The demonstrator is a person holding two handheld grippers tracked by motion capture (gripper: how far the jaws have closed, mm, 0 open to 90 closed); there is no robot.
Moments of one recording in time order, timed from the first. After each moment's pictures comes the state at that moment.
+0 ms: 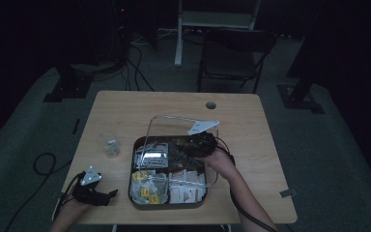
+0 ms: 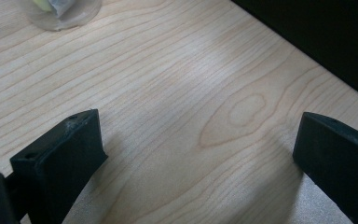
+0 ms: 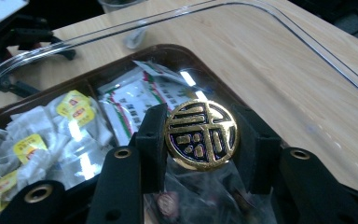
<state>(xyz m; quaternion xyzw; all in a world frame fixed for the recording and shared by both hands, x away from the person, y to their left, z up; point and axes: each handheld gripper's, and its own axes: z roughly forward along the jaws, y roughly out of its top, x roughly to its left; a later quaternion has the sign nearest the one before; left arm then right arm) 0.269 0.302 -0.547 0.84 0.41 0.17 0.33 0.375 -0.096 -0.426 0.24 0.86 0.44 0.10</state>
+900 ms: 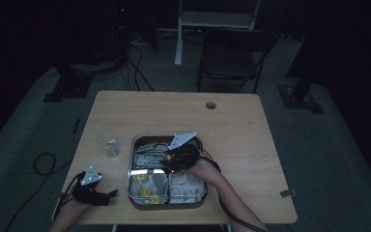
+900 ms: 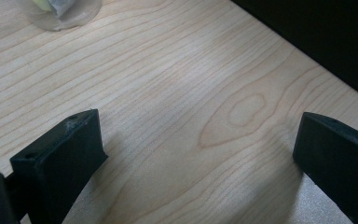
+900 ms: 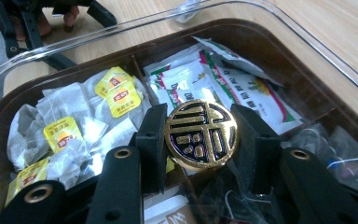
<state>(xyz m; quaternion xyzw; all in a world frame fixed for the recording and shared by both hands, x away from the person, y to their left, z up) 0.269 0.302 -0.547 0.84 0.40 0.17 0.33 0.359 -0.047 -0.458 0.18 0.89 0.41 0.06</state>
